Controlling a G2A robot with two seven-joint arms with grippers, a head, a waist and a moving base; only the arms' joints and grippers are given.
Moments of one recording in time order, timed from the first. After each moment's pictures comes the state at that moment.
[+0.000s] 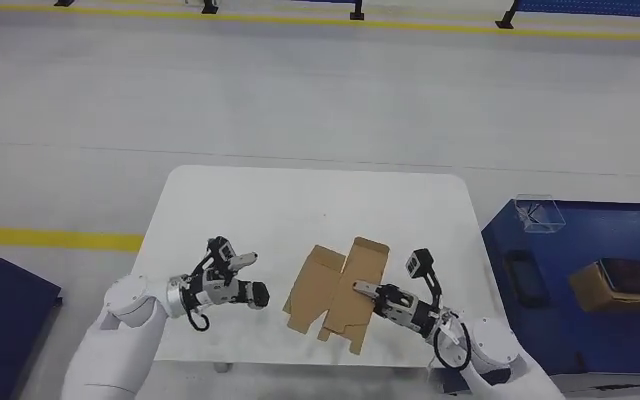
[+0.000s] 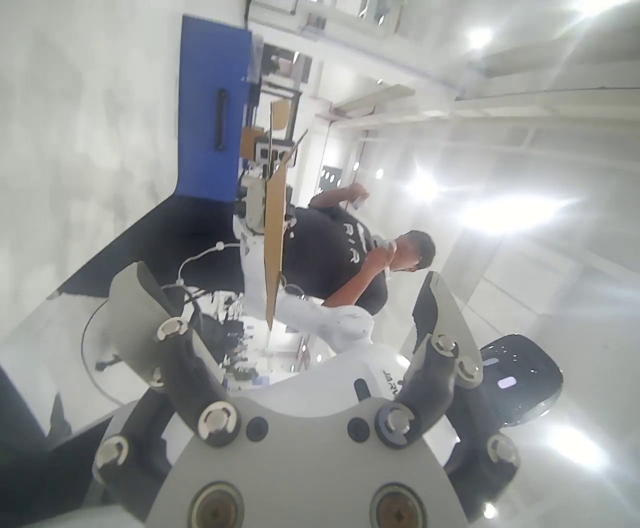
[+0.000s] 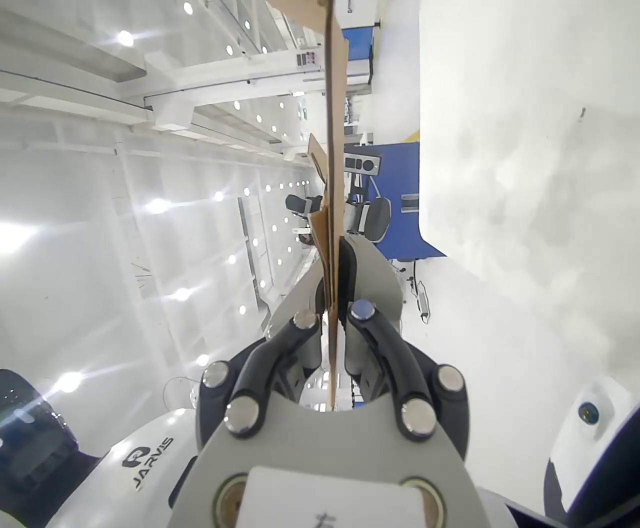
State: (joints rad) left arm 1.10 -1.16 -1.33 -1.31 -0.55 0.09 -1.35; right arm -1.46 -1.02 1.28 -1.76 0.53 -0.04 0.74
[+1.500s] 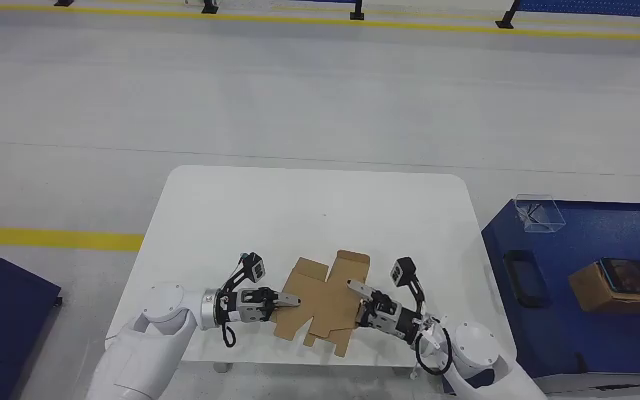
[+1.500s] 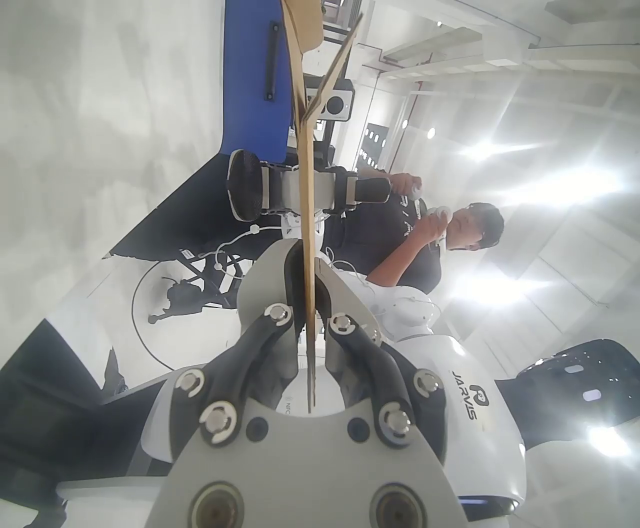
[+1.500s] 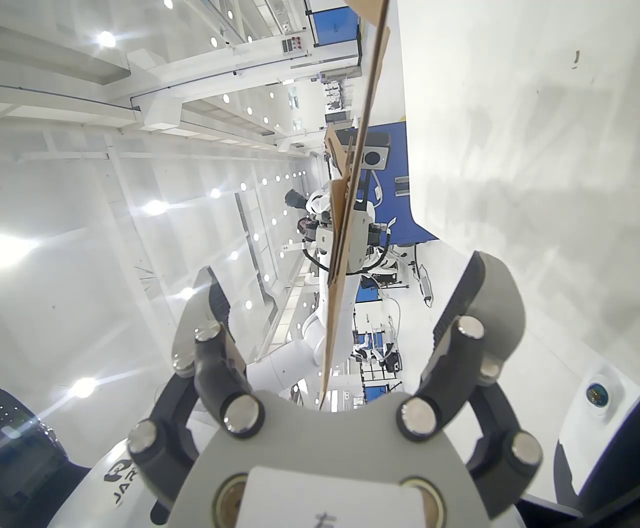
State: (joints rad) left arm 1.09 -1.17 -1.17 -1.29 -0.53 -0.03 -1.31; right arm -1.45 -1.04 1.22 -1.72 0.51 -0.06 0.67
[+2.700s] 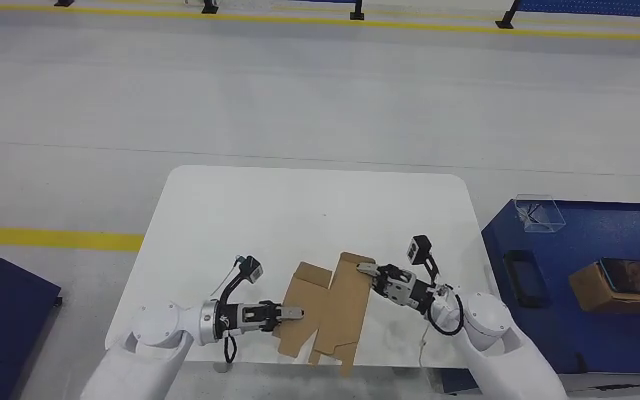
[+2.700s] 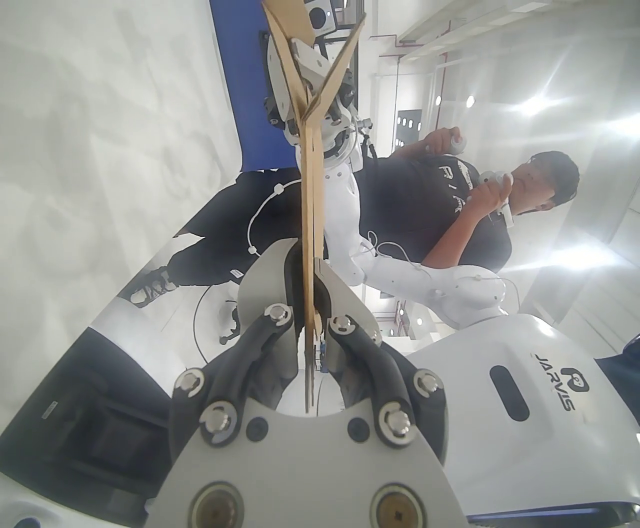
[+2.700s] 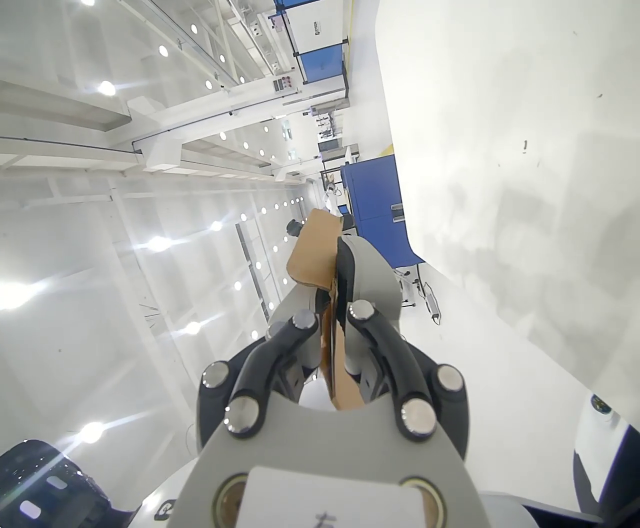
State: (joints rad) left arm 1.21 -1.13 -1.21 -1.50 -0.40 -0.20 -1.21; right arm -1.33 -1.05 1.28 -1.62 0.58 0.10 0.72
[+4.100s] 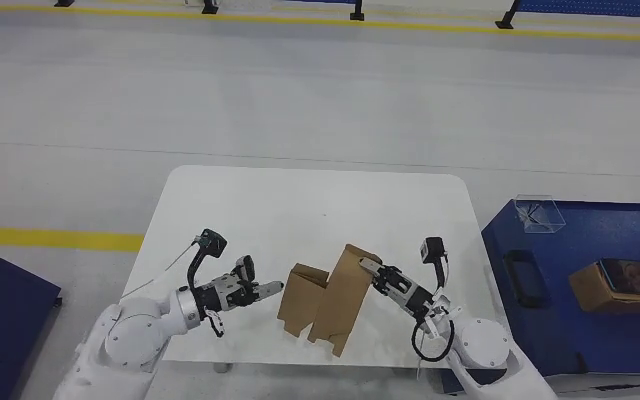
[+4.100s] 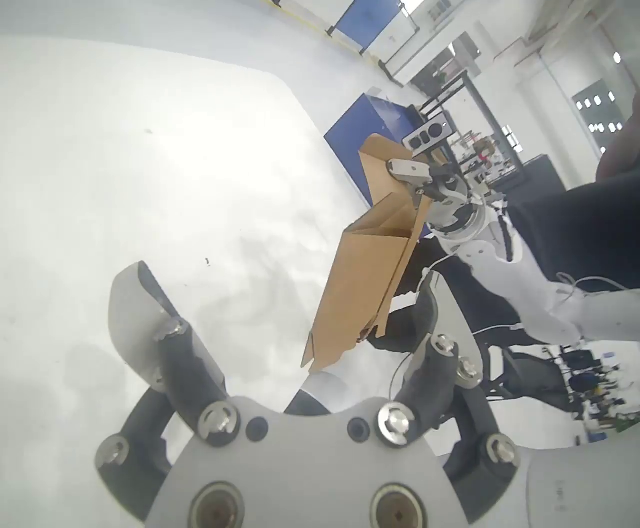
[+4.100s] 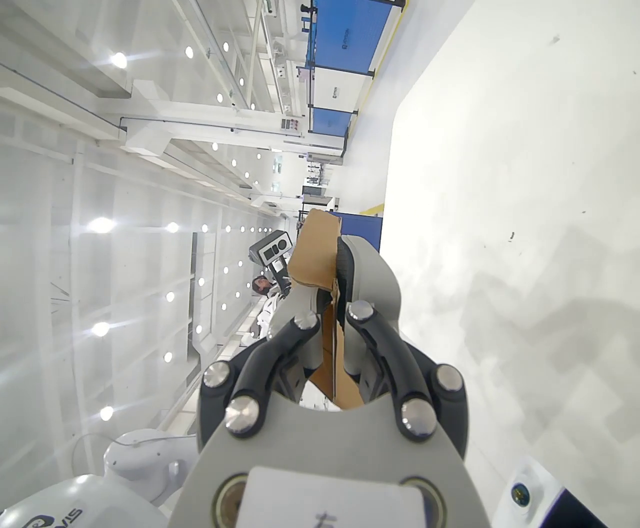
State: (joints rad) left arm 1.30 -1.08 -1.34 -1.73 0.36 -0.47 -0.73; right arm -1.46 -1.05 1.28 -1.79 0.28 -0.12 0.45
